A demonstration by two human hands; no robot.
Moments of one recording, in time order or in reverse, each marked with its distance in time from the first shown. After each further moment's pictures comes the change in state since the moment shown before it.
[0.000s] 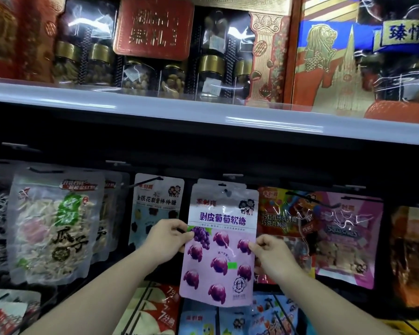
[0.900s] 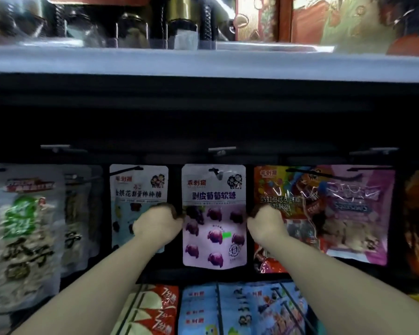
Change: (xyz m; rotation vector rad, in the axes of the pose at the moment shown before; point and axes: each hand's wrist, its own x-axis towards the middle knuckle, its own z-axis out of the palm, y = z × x) left_hand 0.070 -0.016 0.021 0.921 0.118 0.031; right_hand 0.078 0.009 0.014 -0.518 0.211 -0.010
